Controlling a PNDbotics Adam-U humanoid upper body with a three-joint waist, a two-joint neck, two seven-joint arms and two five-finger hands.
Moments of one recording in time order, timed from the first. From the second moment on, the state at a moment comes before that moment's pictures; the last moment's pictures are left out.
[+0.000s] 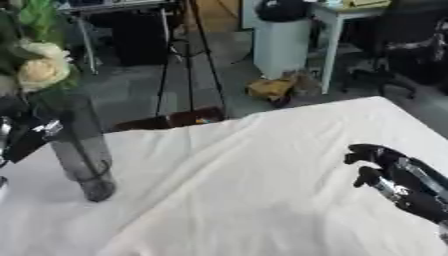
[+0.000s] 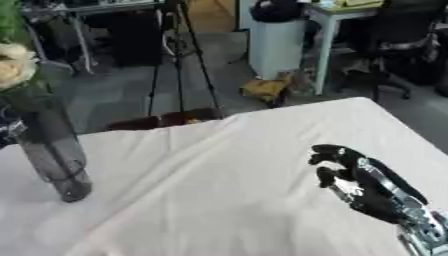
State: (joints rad) left arm -0.72 0.42 0.05 -1.19 -0.76 0.33 -0.04; right arm -0.21 -0.54 0.00 -1.68 -0.09 -0.20 0.31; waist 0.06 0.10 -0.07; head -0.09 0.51
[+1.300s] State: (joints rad) left arm -0.52 0.41 0.10 -1.45 -0.57 0.24 0.14; right arm -0.21 -0.53 -0.01 -1.68 -0.09 -0.20 0.31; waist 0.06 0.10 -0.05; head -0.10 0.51
